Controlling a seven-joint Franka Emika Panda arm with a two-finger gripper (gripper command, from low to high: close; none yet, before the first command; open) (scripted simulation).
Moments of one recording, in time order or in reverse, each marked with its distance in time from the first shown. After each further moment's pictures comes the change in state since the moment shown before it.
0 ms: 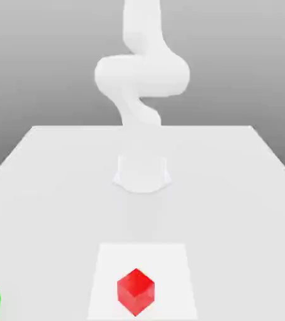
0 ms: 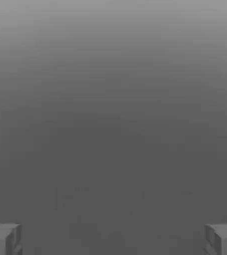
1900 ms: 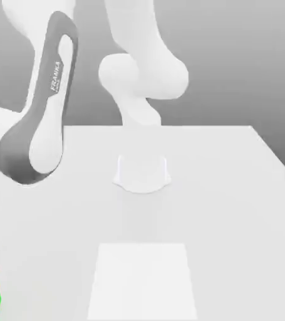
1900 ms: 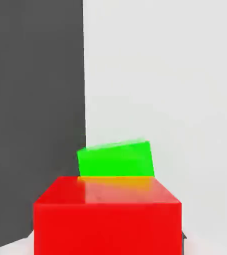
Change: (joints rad) arm -0.433 1.134 -0.119 0.138 0.087 0.273 0.910
